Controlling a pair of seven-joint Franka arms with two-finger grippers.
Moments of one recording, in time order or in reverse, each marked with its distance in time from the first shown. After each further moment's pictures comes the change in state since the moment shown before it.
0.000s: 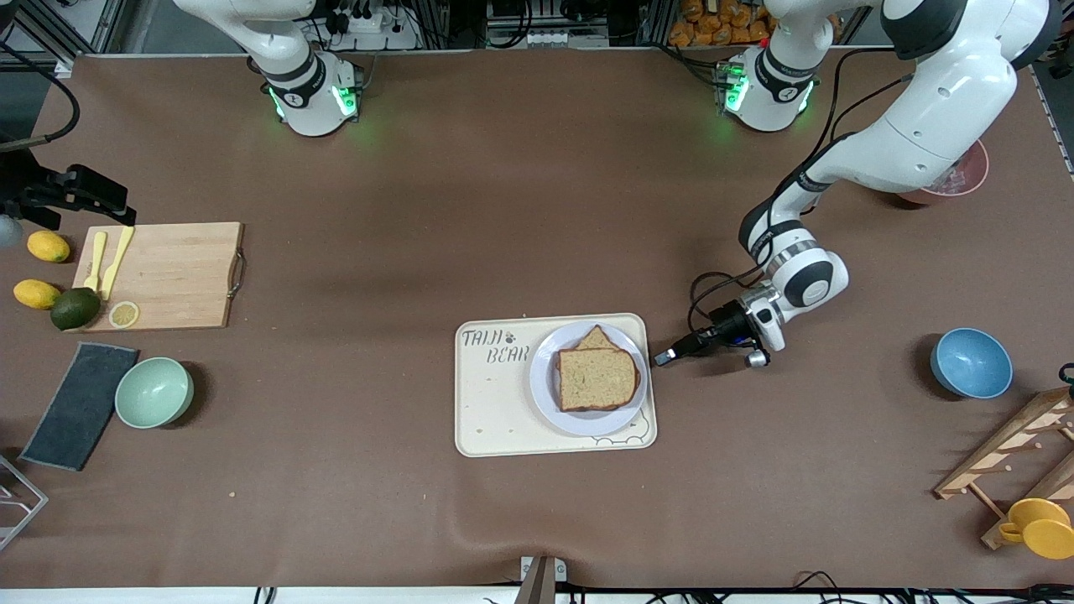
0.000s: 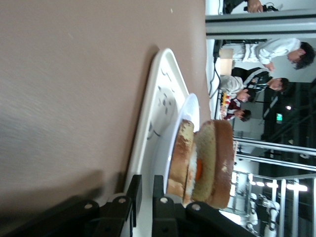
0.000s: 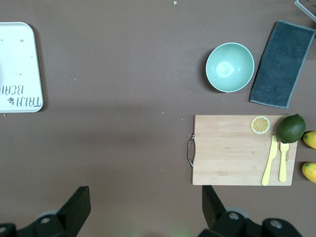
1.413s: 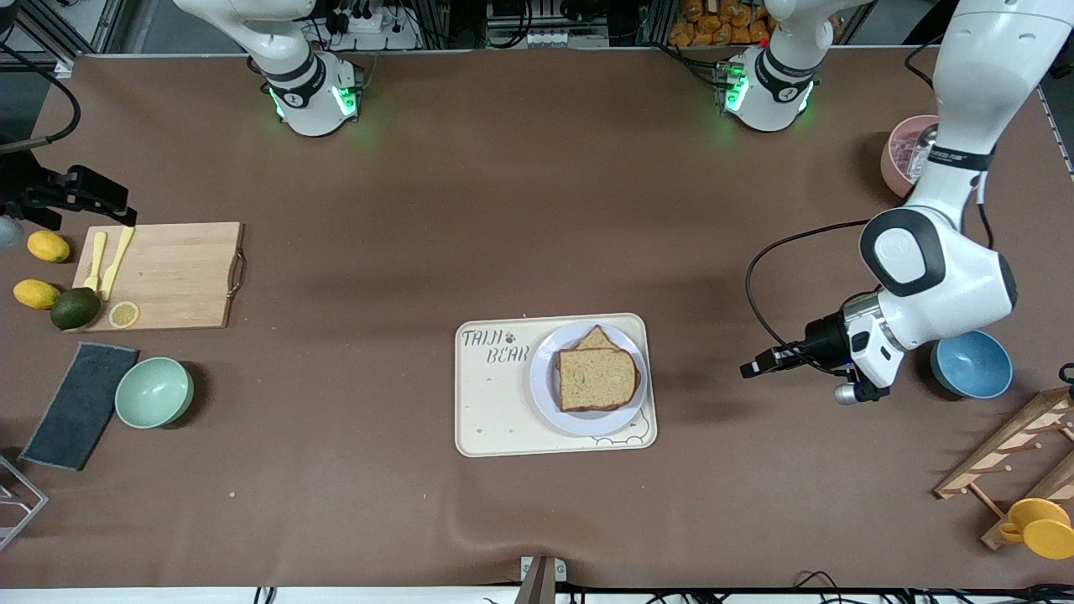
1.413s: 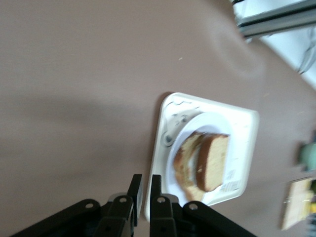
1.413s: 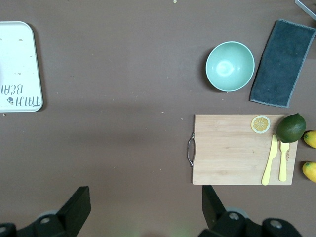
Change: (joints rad) left arm 0.055 -0.324 0.005 0.188 1.343 -0.052 -1.174; right arm -0.001 0.000 0.000 -0.004 0.000 0.001 0.000
